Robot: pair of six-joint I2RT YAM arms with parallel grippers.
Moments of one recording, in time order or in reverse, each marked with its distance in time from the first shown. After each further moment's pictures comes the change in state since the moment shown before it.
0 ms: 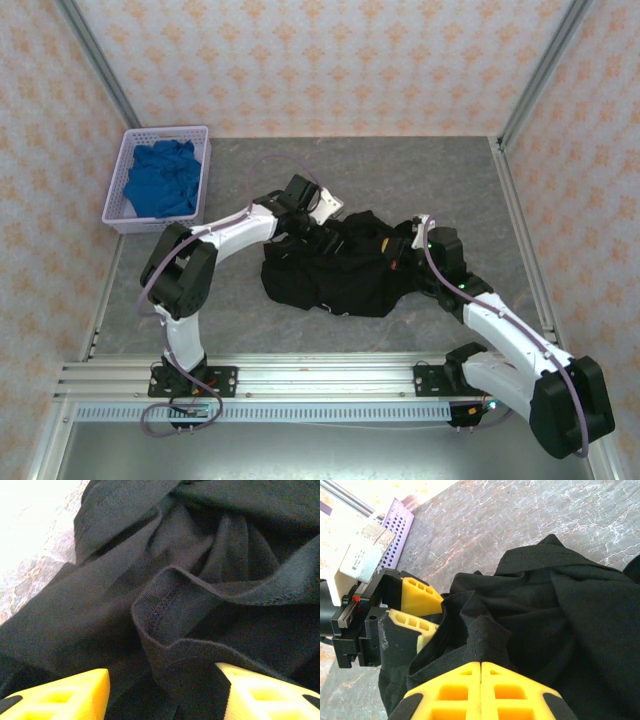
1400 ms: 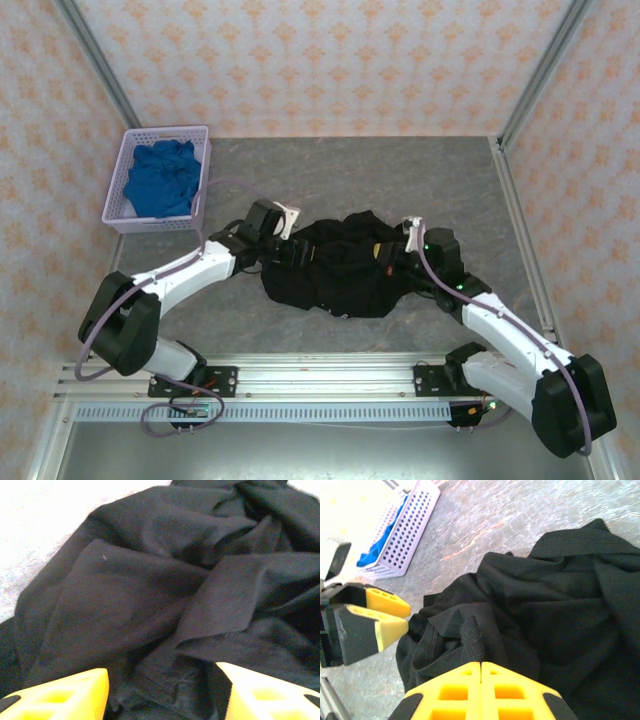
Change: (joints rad) left arm 0.028 -0.426 -0.443 0.147 -0.180 -0.366; right arm 0.029 -0.002 0.000 0.007 -0.083 -0.055
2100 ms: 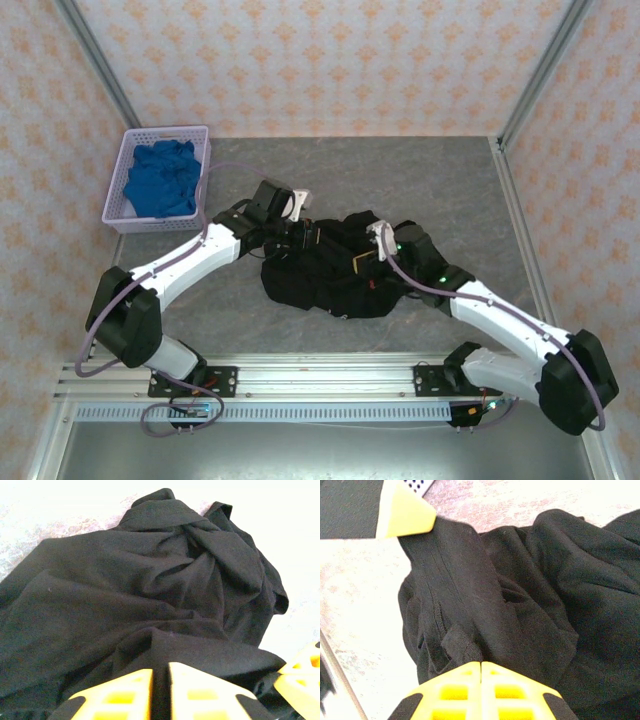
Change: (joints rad) left arm -0.024 0.042 0.231 -0.158 0.092 -0.165; right arm 0.196 0.095 0.125 -0.159 0.026 -0.235
